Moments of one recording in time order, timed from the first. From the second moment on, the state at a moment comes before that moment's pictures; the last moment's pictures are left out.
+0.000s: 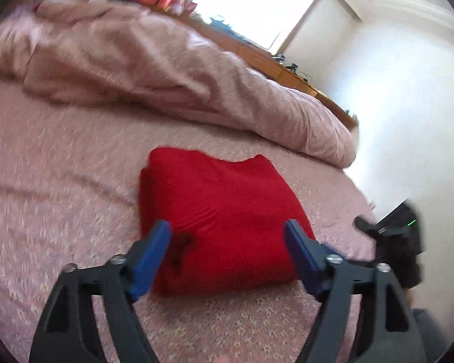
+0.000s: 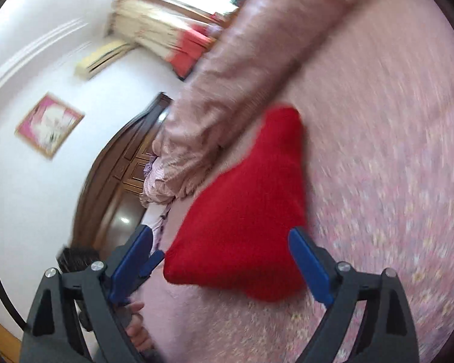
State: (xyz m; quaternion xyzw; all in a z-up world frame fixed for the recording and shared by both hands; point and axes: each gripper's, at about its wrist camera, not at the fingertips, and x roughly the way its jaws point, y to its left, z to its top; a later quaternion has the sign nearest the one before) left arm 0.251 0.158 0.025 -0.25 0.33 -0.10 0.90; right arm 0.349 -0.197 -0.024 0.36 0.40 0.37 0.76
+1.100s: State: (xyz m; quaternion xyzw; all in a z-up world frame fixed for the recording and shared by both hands) left arm 0.332 0.138 -0.056 -0.39 0.42 -0.19 0.80; right arm 0.400 -0.124 -0.055 0.29 0.46 0.37 0.75
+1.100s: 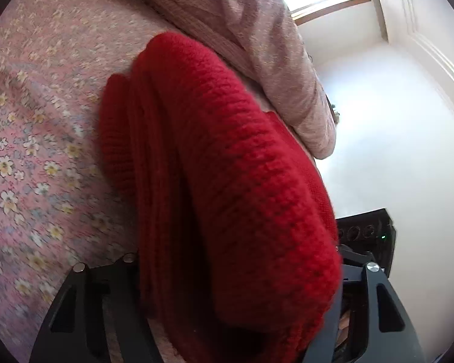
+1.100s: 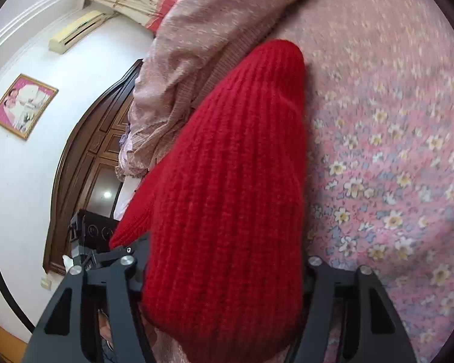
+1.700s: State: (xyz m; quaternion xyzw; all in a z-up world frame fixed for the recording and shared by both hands) left arm 0.365 -0.038 -0.059 -0.32 0.40 -0.23 0.83; right arm 0.416 -0.314 -0.055 0.33 0.46 0.29 0.78
